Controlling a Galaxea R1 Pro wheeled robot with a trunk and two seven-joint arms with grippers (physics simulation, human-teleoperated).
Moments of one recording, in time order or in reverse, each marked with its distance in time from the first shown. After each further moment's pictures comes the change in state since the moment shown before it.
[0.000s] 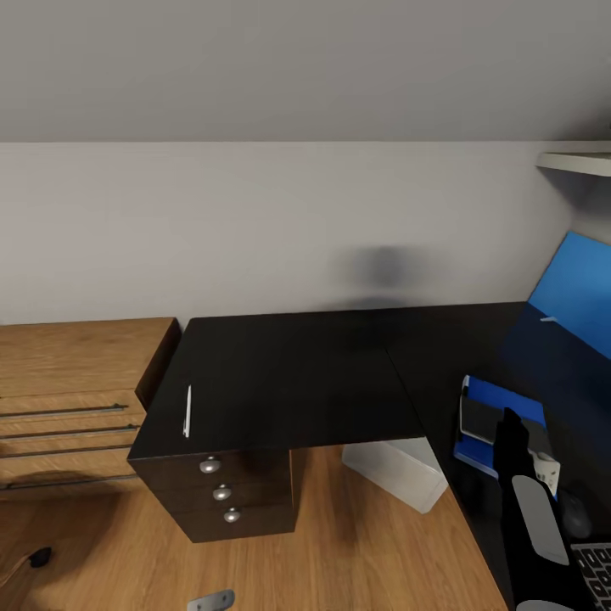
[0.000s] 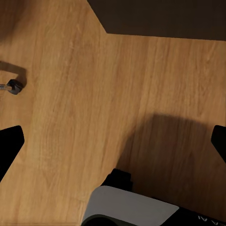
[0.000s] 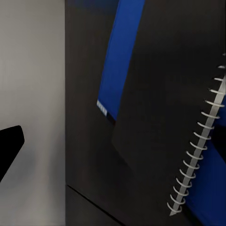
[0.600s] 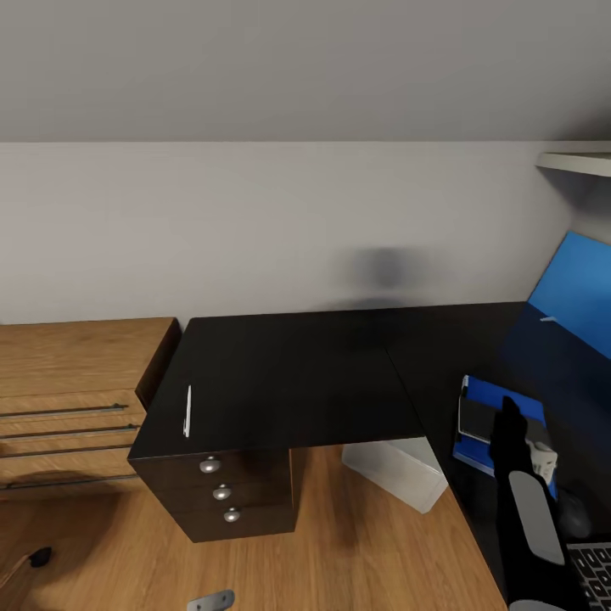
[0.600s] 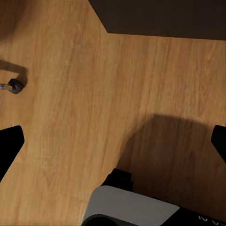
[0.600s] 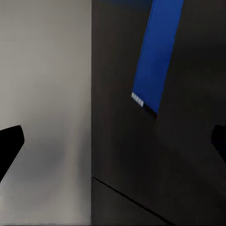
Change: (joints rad) left arm 0.000 0.000 0.001 0.001 0.000 0.000 0.001; right arm 0.003 0.035 0.006 -0.068 0.000 0.005 0.050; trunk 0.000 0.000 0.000
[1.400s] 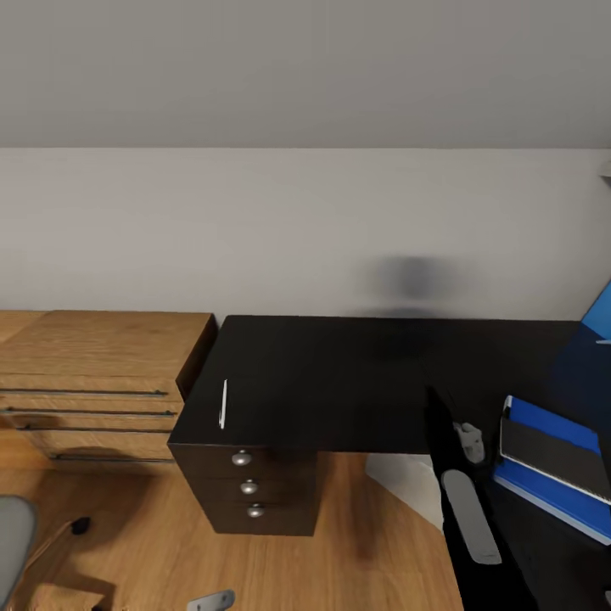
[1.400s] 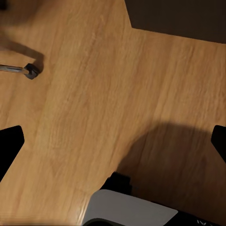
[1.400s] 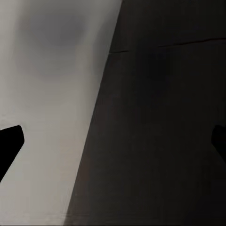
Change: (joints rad) left arm 0.000 0.000 -0.001 0.000 0.000 0.000 0.000; right arm 0.047 0.059 0.292 0.004 0.160 -0.010 0.026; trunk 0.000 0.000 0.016
